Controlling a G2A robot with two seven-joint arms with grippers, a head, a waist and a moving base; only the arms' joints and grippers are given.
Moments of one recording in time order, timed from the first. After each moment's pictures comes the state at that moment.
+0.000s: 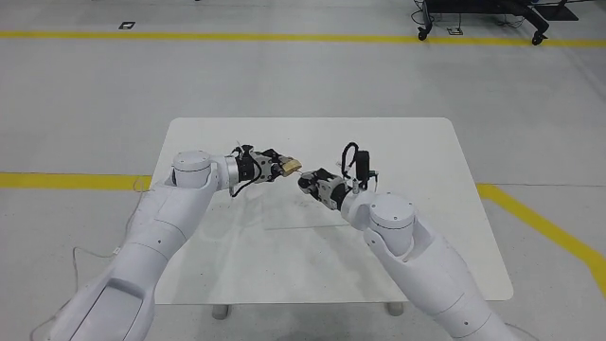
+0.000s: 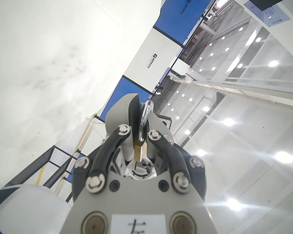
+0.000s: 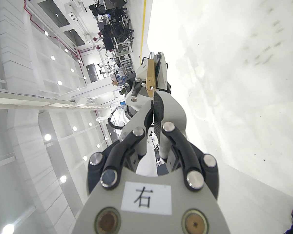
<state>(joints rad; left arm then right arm) 0.76 -1.27 -0.93 -0.83 -0.66 0.39 -0.92 -1.25 -1.28 0.99 -1.73 0.55 0.59 0.02</state>
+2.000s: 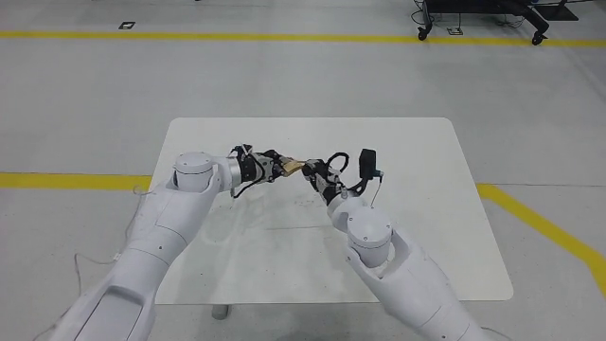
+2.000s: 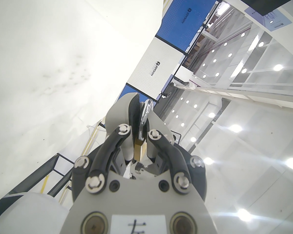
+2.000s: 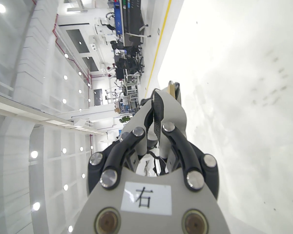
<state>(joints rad) 0.80 -1.27 -0.97 -0.91 -0.61 0.40 -0.87 -1.30 -1.36 0.93 -1.73 0.34 0.41 -0.26</state>
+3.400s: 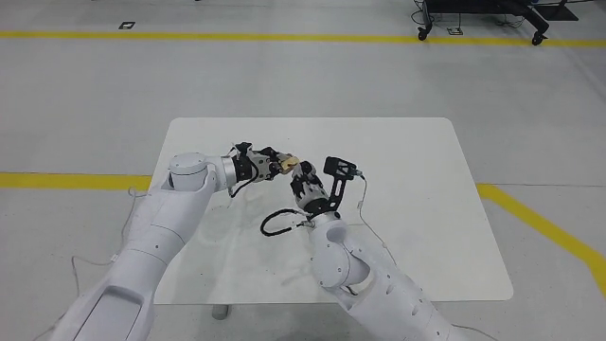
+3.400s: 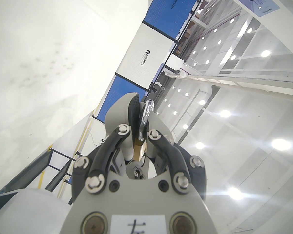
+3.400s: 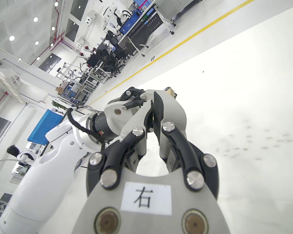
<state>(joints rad) 0.80 -1.27 -1.00 -0.88 -0.64 0.35 -0.94 -1.29 -1.39 0.74 -1.65 -0.46 0.48 -0.25</state>
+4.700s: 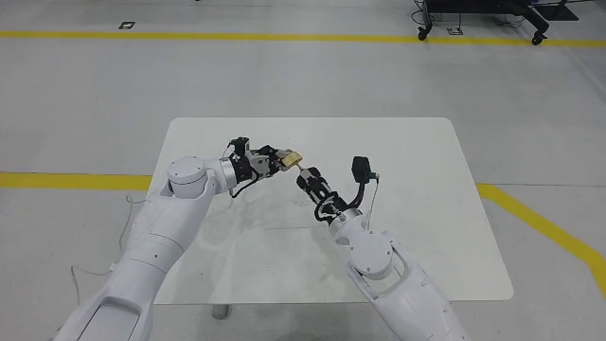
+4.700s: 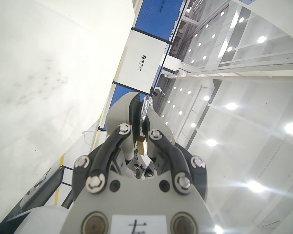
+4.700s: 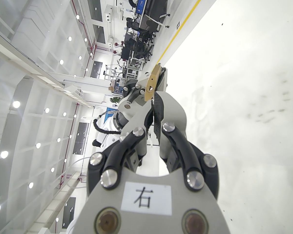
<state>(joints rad) 0.87 -1.26 -1.04 -0.98 -0.59 0.23 -0.89 -1.43 -1.39 0.99 -1.71 -0.08 0.22 -0.01</state>
